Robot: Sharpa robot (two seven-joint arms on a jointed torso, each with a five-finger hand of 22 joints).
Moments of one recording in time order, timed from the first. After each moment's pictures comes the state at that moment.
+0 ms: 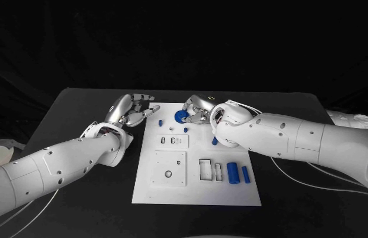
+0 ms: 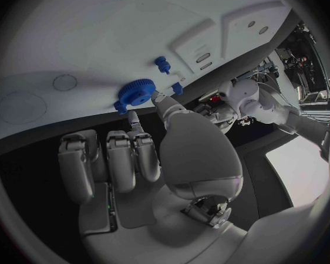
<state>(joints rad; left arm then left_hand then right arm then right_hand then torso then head) 1.14 -0.68 -0.13 1.23 -0.88 -0.84 0.42 1.36 0.01 -0.10 0.29 0.31 0.93 0.16 0.07 0.11 1.47 0.10 1.57 1.31 1.47 0.06 1.57 1.31 0.01 1.47 0.17 1.57 1.31 1.25 -0.50 -0.16 1.23 -1.40 -0.43 -0.21 1.21 -0.07 0.22 0.05 0.23 0.86 0.15 0.07 0.23 1.47 0.09 1.57 1.31 1.47 0.02 1.57 1.31 0.01 1.47 0.13 1.57 1.31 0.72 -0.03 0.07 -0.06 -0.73</state>
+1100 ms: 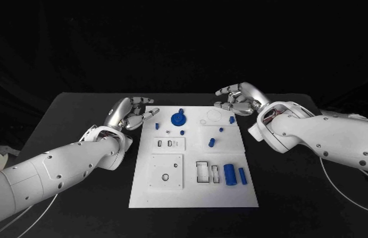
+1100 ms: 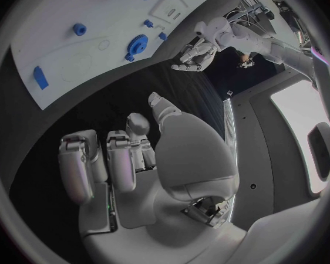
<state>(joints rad) 1.14 -0.65 -0.13 1.21 -0.87 -0.84 0.44 1.35 0.01 -0.10 0.29 0.31 0.93 0.16 0.07 0.11 1.47 0.10 1.57 1.31 1.47 0.06 1.57 1.31 0.01 1.47 0.17 1.57 1.31 1.31 -0.95 -0.18 1.59 -0.93 -0.61 0.03 1.28 -0.03 0.18 0.09 0.19 0.80 0.12 0.08 0.26 1.07 0.04 1.10 1.18 1.47 0.00 1.57 1.31 0.01 1.47 0.12 1.57 1.31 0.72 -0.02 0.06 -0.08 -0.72</state>
